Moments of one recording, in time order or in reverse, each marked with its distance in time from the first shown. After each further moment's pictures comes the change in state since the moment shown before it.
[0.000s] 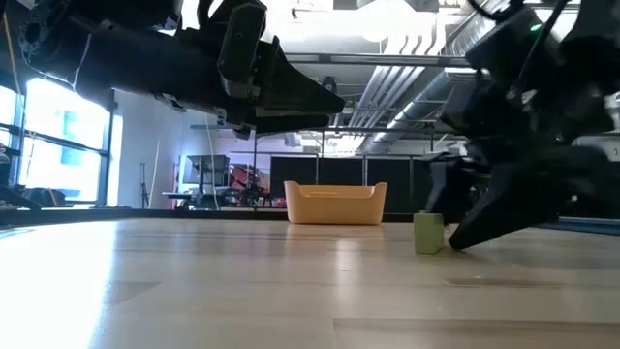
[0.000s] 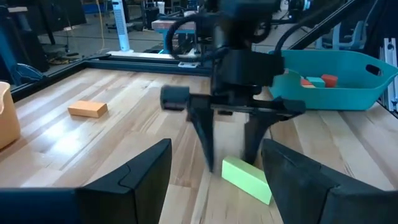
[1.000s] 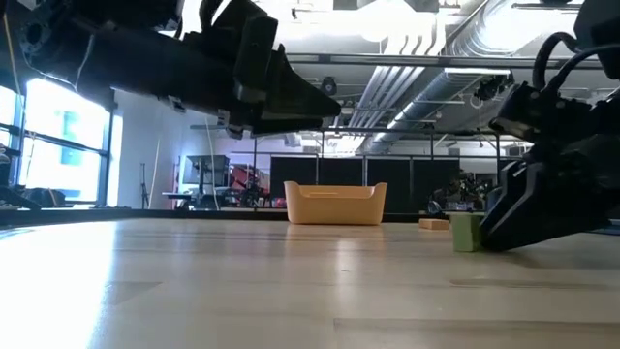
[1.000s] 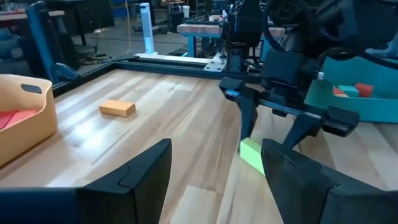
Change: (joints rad) left arm 0.001 0.000 -0.001 0.006 -0.102 -0.014; right arm 0.286 0.030 0.005 -0.230 0.505 0.753
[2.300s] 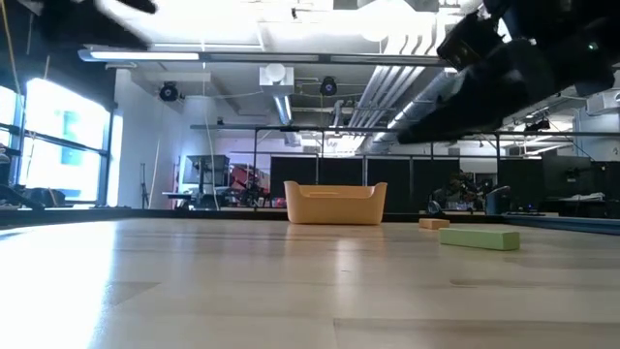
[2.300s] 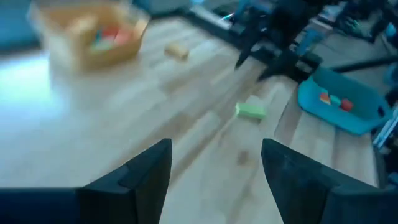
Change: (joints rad) left arm -0.489 -0.669 0.102 -1.560 -0.459 -1.131; right arm -0.362 -0.358 -0.046 0.250 -0.385 -0.592
